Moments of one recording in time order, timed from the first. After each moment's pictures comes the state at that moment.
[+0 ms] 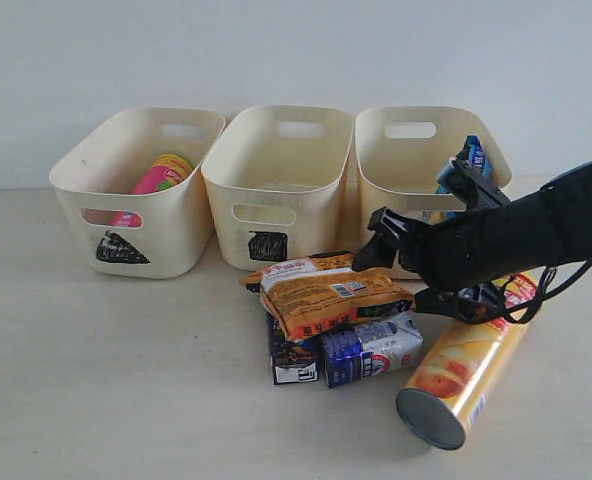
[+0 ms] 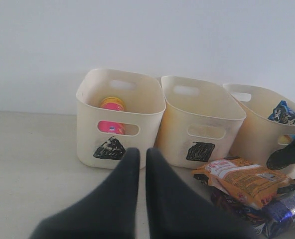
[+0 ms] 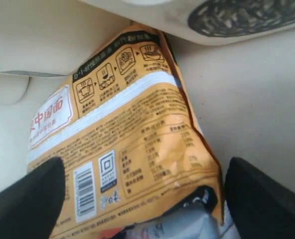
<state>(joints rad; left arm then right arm) -0.26 0.13 -0.19 0.13 0.23 -0.29 0.26 1.87 -0.99 1.41 0.44 -0.74</state>
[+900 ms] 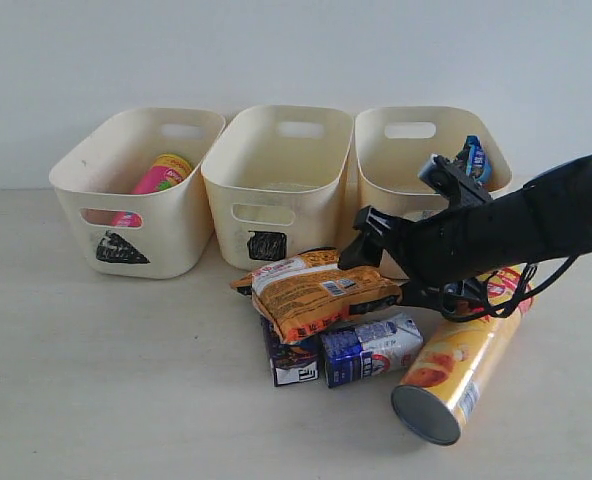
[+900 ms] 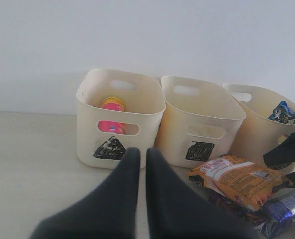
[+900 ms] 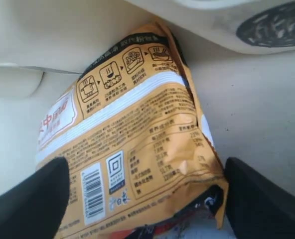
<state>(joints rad) -0.26 0.13 -0.19 0.13 0.23 -0.29 0.28 1.91 -1.03 1.44 0.46 -0.80</state>
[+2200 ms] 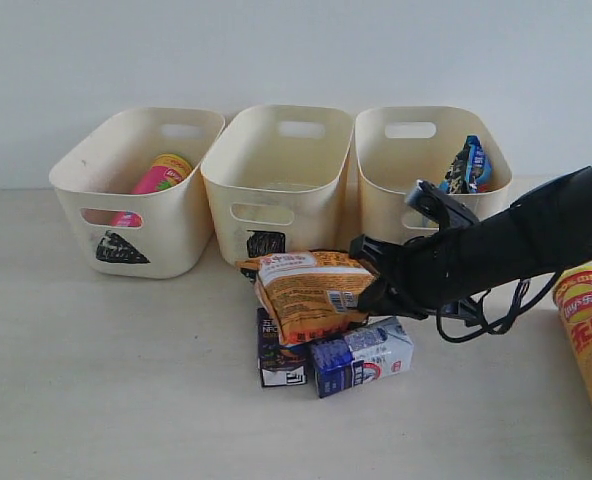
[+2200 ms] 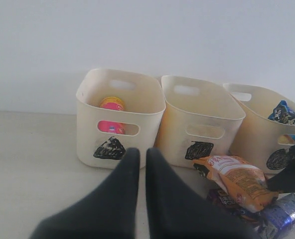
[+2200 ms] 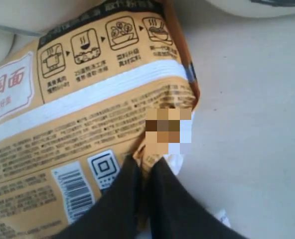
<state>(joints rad) -0.26 0.13 -0.19 0.13 0.23 -0.29 0.28 1.98 -1.05 1.39 0.51 -0.84</state>
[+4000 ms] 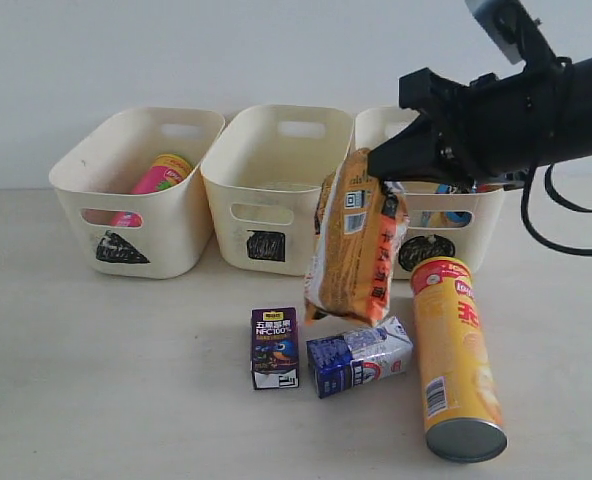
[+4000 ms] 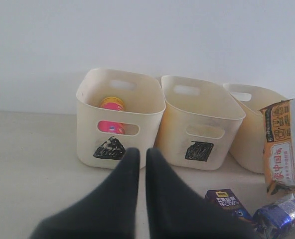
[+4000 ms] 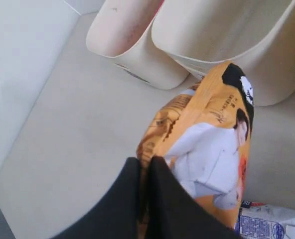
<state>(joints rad) -0.26 0.13 -0.19 0.13 0.23 -0.29 0.20 1.49 -1.05 1.26 0.79 -0.83</state>
